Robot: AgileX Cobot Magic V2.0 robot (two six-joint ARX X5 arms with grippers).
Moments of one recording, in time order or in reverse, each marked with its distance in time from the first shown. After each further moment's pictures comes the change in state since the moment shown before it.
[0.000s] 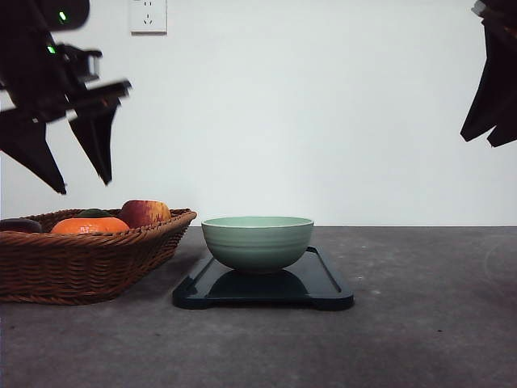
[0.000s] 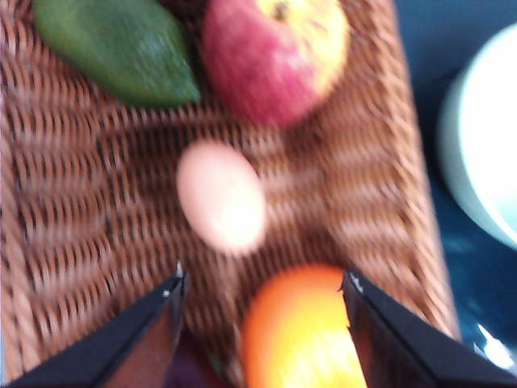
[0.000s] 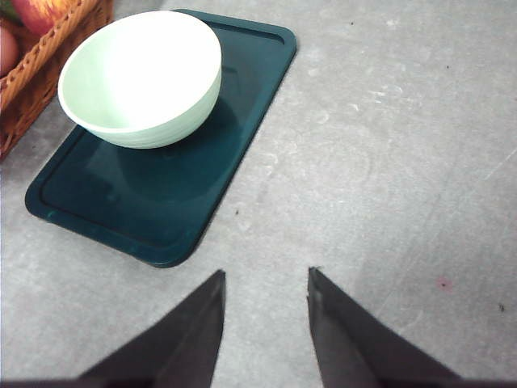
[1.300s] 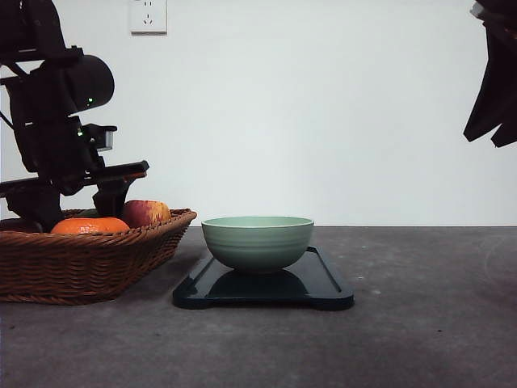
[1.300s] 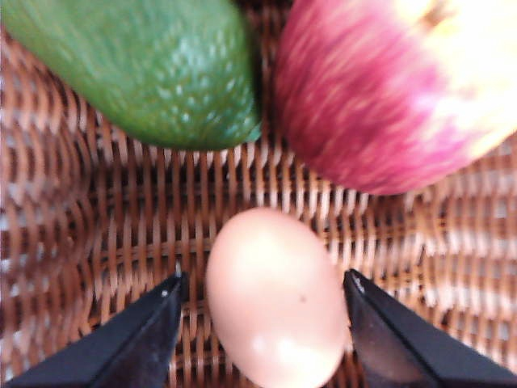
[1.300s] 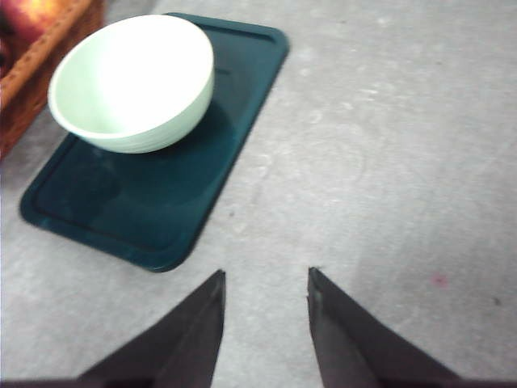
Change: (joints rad) left_arx 0.007 0.217 0.005 0.141 -0.054 -0.061; right_arx 0.000 0.000 0.000 0.000 0.023 0.031
